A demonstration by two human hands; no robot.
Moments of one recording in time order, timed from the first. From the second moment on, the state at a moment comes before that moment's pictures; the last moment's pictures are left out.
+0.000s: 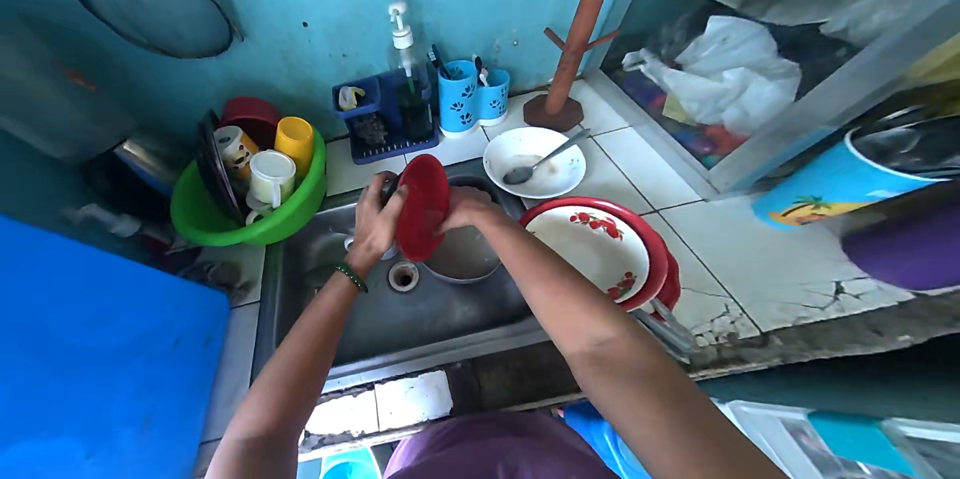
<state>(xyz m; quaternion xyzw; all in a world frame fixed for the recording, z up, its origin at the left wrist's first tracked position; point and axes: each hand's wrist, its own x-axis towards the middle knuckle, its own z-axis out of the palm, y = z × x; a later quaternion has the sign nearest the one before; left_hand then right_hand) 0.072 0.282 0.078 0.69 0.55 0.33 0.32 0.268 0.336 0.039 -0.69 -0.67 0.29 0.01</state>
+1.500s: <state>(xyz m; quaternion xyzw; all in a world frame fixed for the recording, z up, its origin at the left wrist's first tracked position) 0.103 0.321 0.109 0.56 0.62 0.31 0.45 0.232 0.239 0.052 -0.58 -0.70 0.26 0.32</state>
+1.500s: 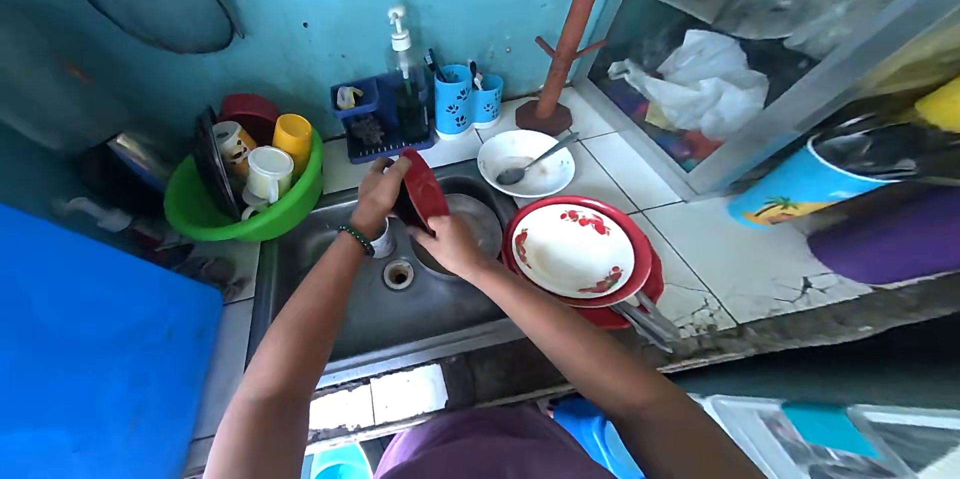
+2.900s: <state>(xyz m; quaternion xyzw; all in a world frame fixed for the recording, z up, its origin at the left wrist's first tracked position) 0.130 0.219 0.086 0.47 0.52 0.48 0.52 0.448 0.154 0.109 -0.76 -0.54 0.14 0.33</state>
